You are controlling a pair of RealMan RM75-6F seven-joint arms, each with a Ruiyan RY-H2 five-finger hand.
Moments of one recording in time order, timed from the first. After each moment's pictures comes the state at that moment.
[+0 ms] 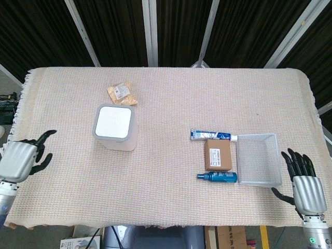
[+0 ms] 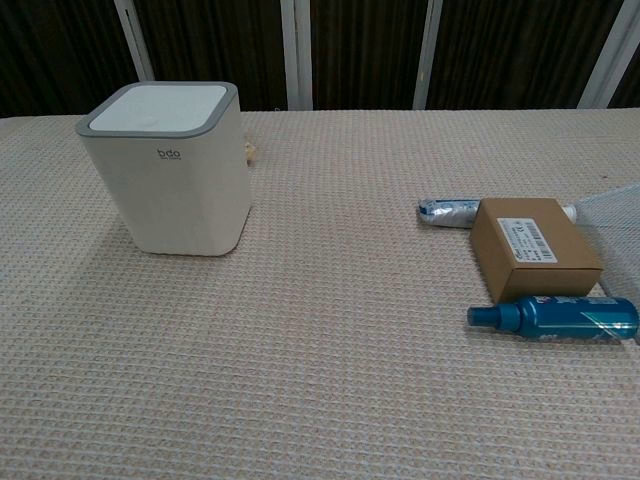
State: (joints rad) left arm -0.24 -1.02 -0.17 -1.77 1.57 1.32 0.16; right arm 0.04 -1.17 0.06 -1.65 -1.54 1.54 -0.06
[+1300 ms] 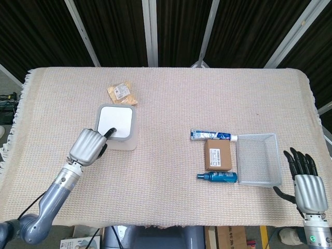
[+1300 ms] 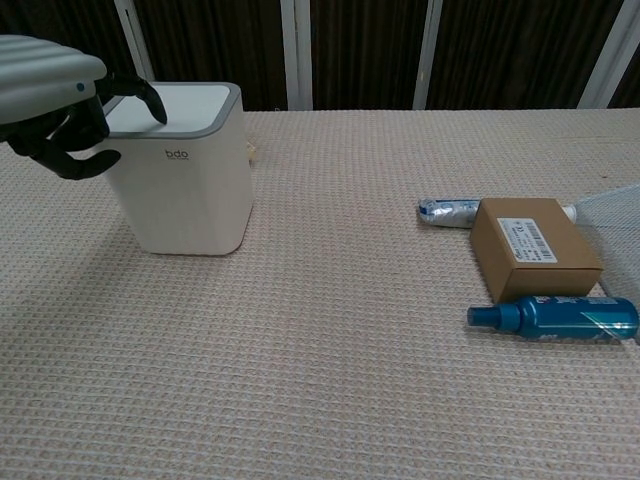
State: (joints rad) left arm -0.59 -1.26 -0.20 -1.89 1.13 1.06 0.81; right arm 0.04 -1.17 0.07 -1.65 -1.51 1.53 -0.07
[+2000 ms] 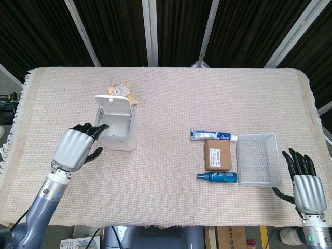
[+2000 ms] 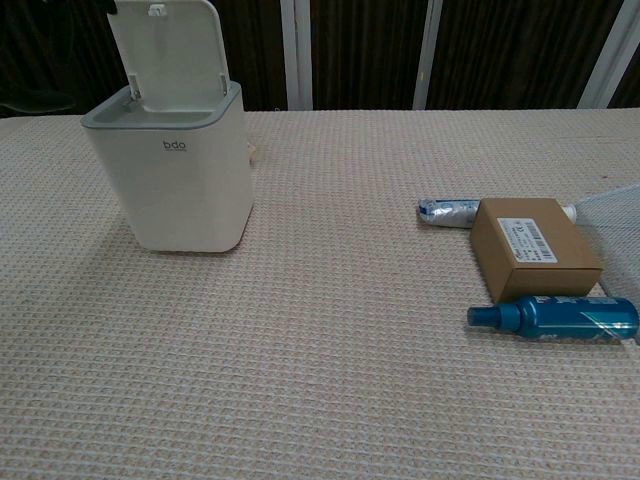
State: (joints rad) left arm -0.48 -1.21 -0.17 -2.00 1.45 1.38 0.63; right arm 0.04 -1.17 0.07 -1.65 -1.51 1.52 -0.09
